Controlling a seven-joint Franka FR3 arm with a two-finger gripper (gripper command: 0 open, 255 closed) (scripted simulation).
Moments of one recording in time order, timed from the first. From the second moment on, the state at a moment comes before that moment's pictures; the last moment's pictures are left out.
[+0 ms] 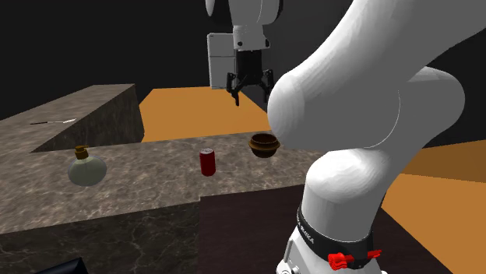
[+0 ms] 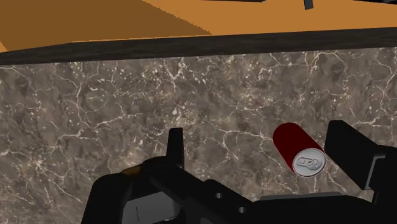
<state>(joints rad) 0.04 -0.35 0.14 -2.52 0.01 2.11 0.11</state>
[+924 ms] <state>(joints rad) 0.10 0.19 0.22 -2.29 -0.08 2.44 0.32</state>
